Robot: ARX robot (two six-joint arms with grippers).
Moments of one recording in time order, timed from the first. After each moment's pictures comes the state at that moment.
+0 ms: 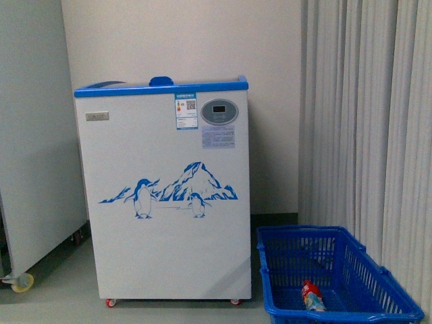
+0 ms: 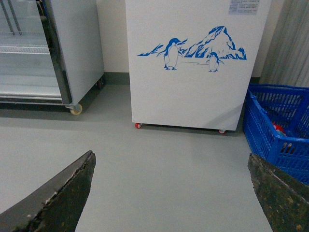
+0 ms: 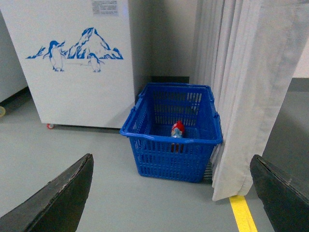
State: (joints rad) left arm 0.00 0.00 0.02 0.00 0.00 0.00; right arm 0.00 0.00 0.02 0.00 0.00 0.00
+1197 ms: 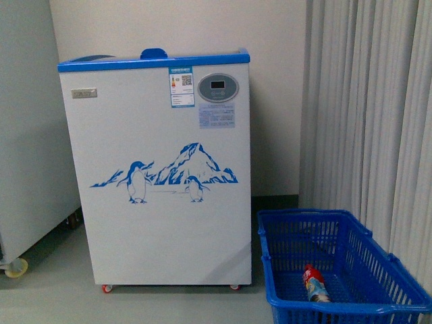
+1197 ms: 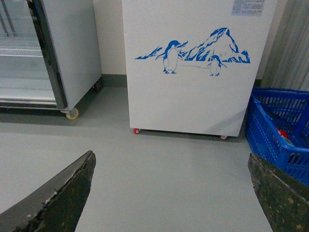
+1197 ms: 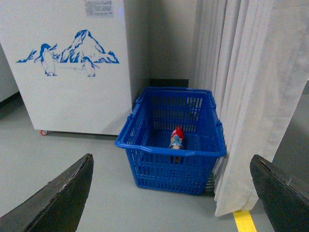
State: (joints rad) left arm 0.00 0.00 0.02 0.00 0.00 0.00; right arm 0.00 0.00 0.02 0.00 0.00 0.00
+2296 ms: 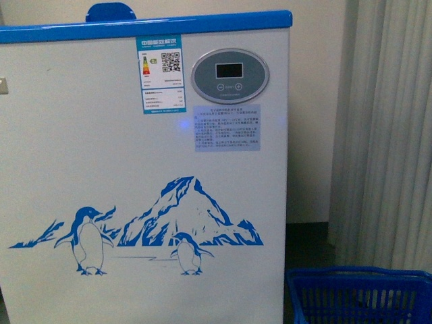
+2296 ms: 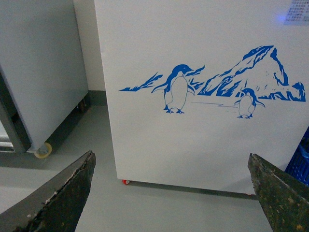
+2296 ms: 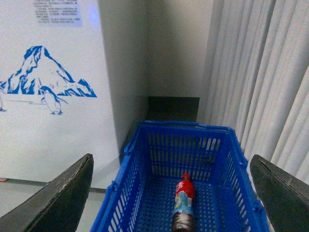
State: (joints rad) left arm 0.00 0.00 0.02 0.00 0.00 0.00; right arm 0.00 0.00 0.02 0.00 0.00 0.00
